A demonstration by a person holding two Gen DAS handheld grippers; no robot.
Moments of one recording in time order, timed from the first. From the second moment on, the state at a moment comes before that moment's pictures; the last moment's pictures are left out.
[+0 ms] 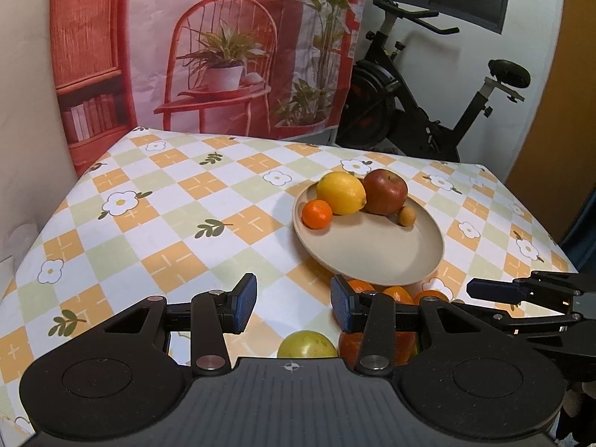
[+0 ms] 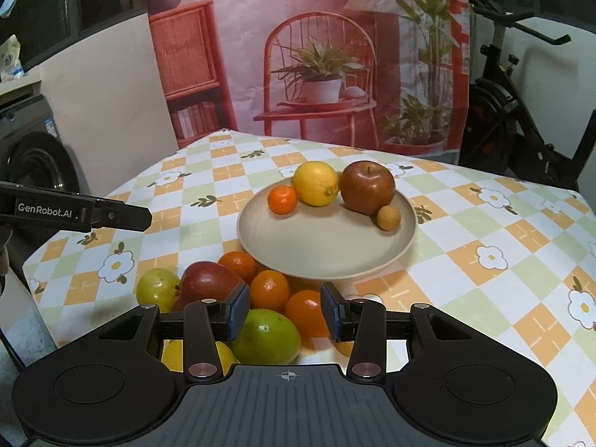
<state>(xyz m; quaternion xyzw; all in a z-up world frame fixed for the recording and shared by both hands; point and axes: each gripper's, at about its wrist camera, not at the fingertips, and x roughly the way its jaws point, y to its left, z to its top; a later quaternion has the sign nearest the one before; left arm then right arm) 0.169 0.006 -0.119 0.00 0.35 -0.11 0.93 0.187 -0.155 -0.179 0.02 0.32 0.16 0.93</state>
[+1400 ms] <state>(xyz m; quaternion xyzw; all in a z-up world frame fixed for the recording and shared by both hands) 0.168 0.011 -0.133 0.00 0.36 -0.10 0.93 0.209 -0.167 -0.219 0.15 0.40 0.19 0.89</state>
